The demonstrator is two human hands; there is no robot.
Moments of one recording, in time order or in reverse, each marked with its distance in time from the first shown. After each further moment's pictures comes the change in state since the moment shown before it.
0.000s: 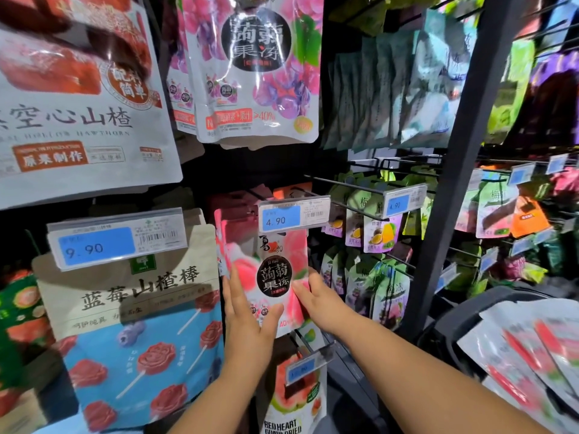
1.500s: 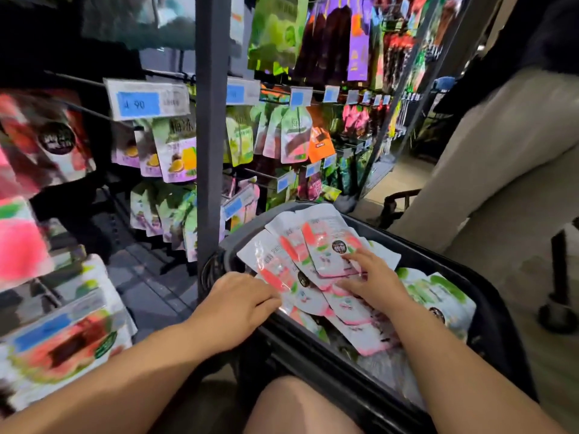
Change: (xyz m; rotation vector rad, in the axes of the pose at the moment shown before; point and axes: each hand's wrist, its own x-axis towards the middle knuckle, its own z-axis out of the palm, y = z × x) left_hand -0.113 0.107 0.215 0.237 -0.942 0.789; right_hand -0.258 0.274 -0.244 -0.486 0.442 0.508
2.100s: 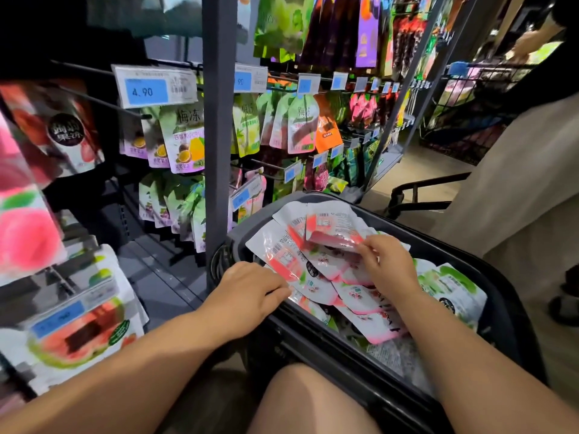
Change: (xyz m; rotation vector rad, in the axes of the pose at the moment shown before) left_hand -0.003 0.002 0.002 -0.037 -0.007 -0.042; right_hand -0.004 -0.012 0.003 0.046 0.354 -0.214
